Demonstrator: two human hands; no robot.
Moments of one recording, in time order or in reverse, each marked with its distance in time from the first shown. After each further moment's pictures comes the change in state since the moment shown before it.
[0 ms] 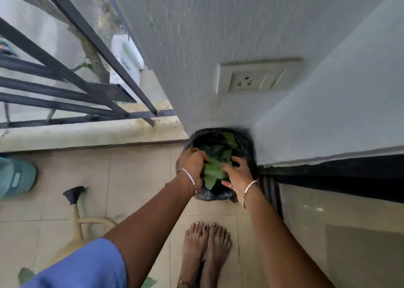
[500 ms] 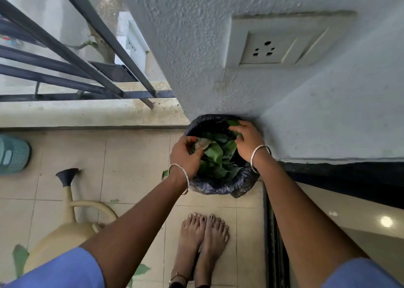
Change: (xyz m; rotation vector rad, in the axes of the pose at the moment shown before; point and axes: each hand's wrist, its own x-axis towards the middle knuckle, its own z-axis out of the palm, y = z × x) left_hand 0.048 -0.038 -0.029 0.632 0.092 0.379; right_hand 0.068 -0.049 -0.019 -1.063 -0.007 -0.624
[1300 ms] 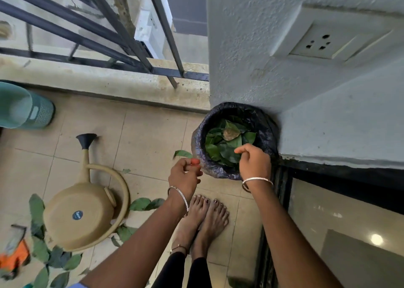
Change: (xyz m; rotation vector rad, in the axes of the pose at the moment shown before) left_hand -0.079 -0.058 -0.028 -0.384 0.134 -0.320; right_hand -0.085 -0.025 0.050 0.068 0.186 0.106
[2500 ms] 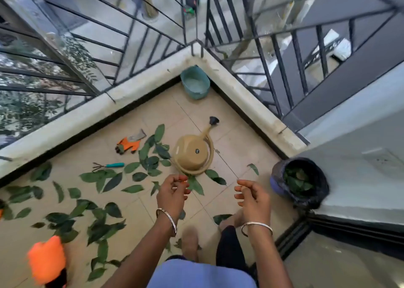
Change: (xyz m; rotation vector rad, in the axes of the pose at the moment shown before) left_hand -0.387 -0.111 -0.405 -0.590 0.534 0.064; right_hand -0.494 -0.228 -0.059 0.374 -0.422 -0.200
